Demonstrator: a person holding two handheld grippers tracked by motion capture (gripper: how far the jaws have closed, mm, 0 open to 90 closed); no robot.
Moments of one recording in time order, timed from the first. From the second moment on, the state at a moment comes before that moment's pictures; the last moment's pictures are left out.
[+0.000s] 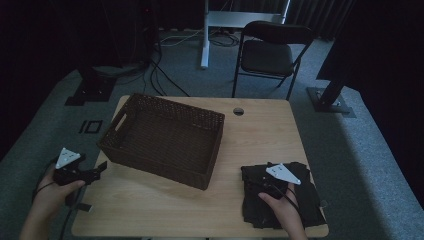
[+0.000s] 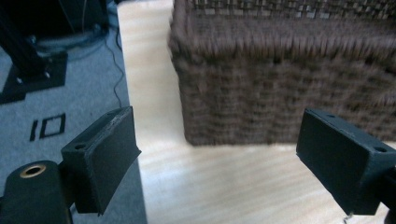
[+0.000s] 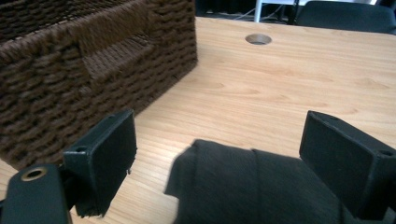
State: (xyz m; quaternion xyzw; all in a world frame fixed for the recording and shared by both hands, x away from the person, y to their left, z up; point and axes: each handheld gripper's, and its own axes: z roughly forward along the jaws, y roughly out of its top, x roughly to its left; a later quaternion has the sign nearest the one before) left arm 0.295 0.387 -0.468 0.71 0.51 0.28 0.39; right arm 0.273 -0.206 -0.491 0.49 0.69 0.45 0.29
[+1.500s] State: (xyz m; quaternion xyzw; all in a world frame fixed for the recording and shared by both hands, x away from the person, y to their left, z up) left arm 0.391 0.384 -0.463 0.67 0.54 0.30 0.40; right arm 0.319 -0.091 -0.467 0.44 0.71 0.48 0.26
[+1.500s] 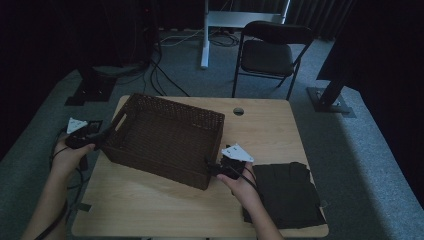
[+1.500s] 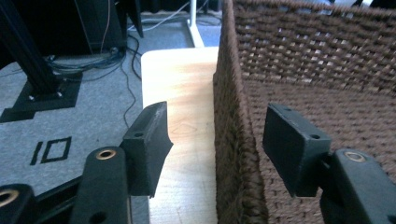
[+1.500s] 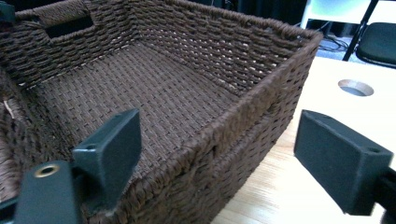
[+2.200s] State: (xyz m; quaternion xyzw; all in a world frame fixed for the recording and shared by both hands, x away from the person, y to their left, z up) left arm 0.389 0.370 -0.472 0.68 0.57 0.26 0.38; right arm 0.327 -0.071 -0.481 0.49 0.70 0.46 0.24
